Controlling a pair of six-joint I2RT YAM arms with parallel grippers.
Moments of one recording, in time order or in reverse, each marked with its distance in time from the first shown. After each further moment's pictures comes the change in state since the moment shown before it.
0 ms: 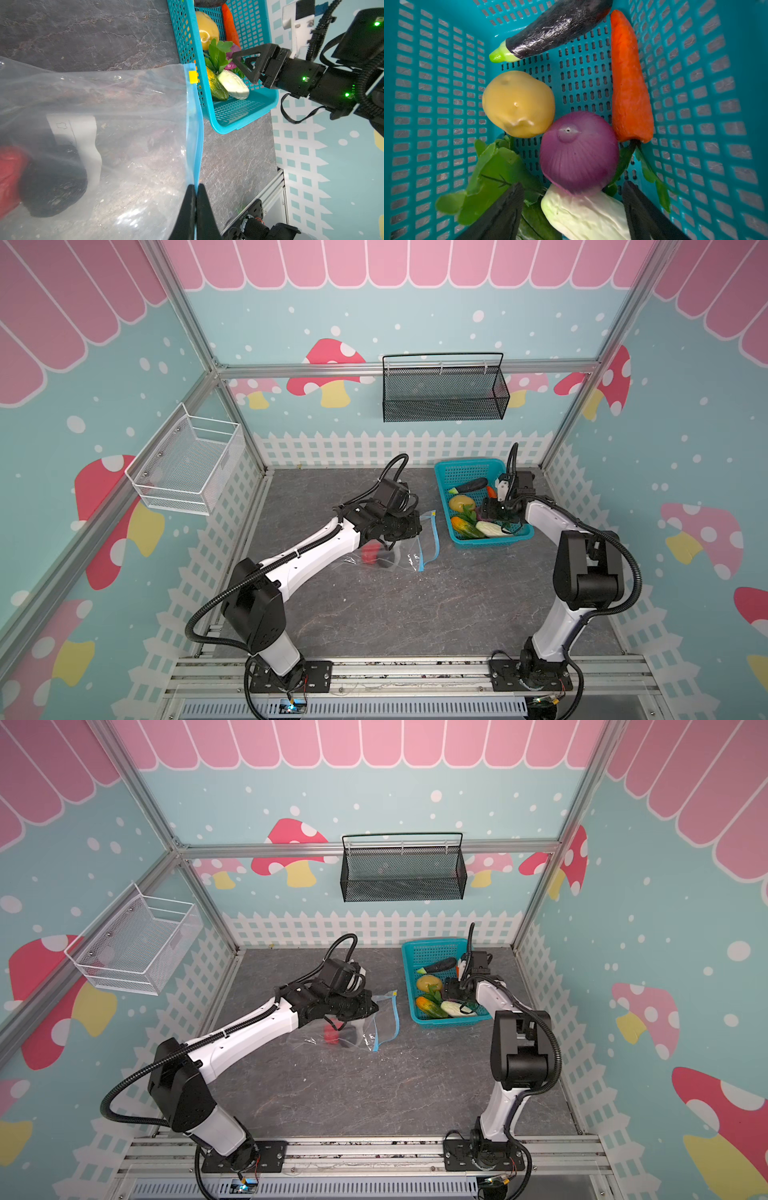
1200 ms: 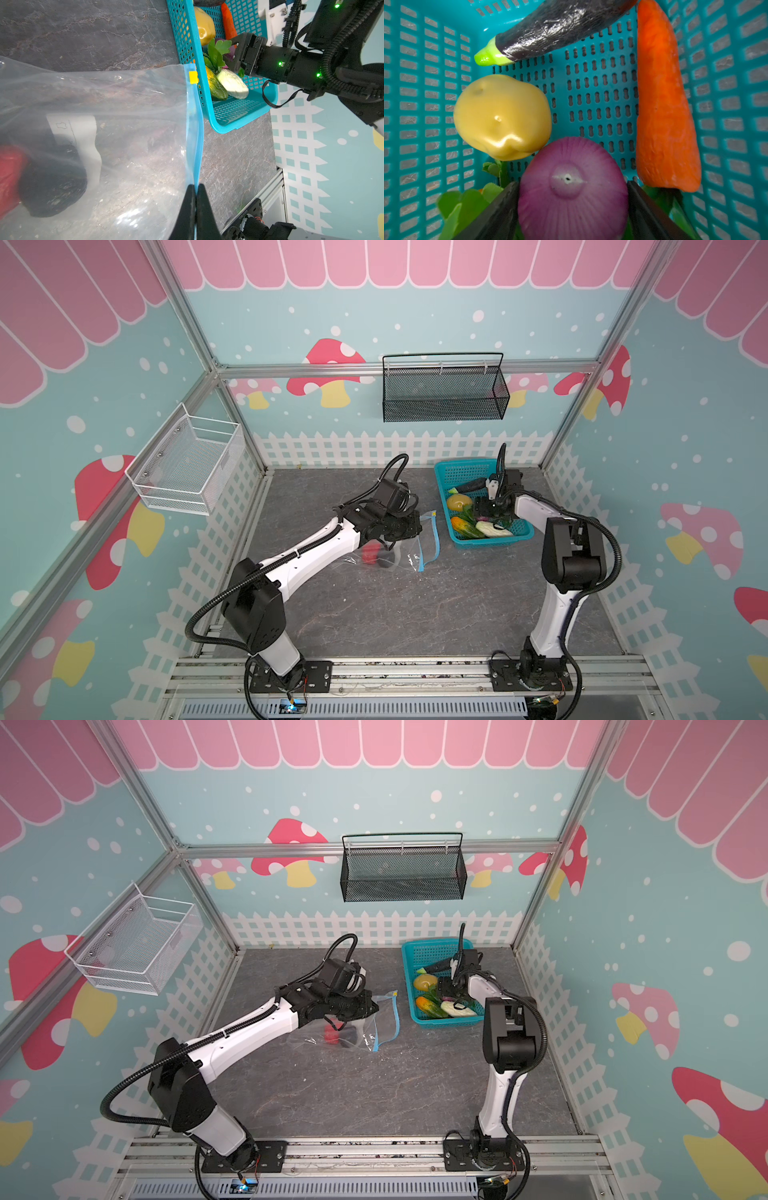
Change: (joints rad) left arm 0.000 0.000 0.000 0.000 0.003 0.000; right arm 0.029 0.148 0.103 0.000 -0.005 -0.002
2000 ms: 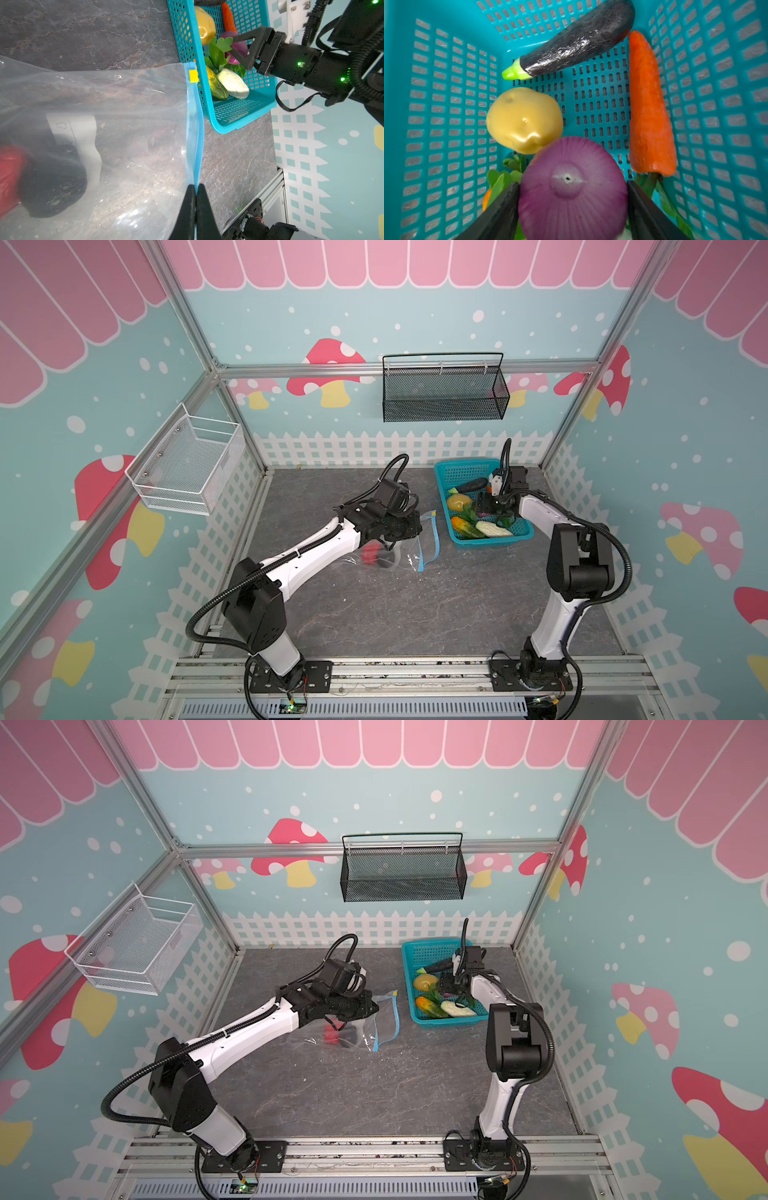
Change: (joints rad) left arm 0.000 0.003 0.000 0.000 0.000 -0.001; right arm 0.000 -0.102 -0.038 0.010 -0.003 0.011
